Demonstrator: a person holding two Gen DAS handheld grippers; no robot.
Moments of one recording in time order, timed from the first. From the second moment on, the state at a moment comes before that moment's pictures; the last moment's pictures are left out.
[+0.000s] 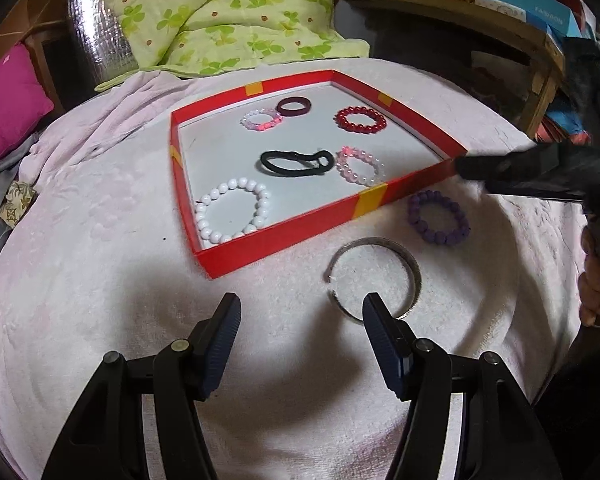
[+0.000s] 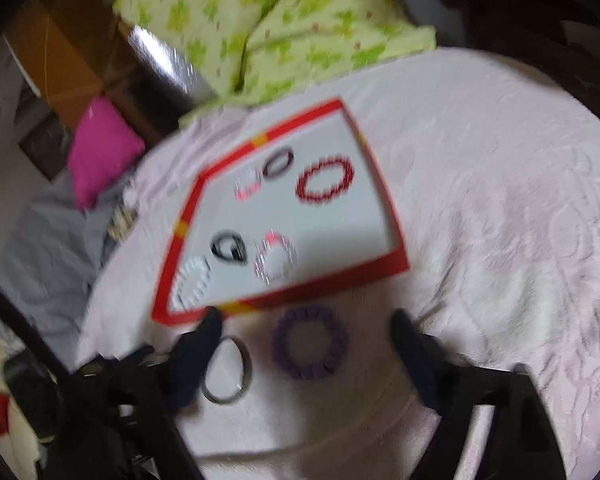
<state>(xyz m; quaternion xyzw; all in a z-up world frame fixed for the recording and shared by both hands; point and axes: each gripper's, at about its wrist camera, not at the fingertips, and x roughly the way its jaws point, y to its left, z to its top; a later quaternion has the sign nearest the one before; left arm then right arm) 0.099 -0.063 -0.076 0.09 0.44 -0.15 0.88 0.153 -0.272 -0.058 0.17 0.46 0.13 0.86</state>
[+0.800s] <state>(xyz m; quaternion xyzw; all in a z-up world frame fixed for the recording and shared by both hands) 0.107 -0.096 -0.085 0.05 0.46 -0.20 0.86 0.145 -0.247 -0.089 -0.01 0.49 0.09 0.87</state>
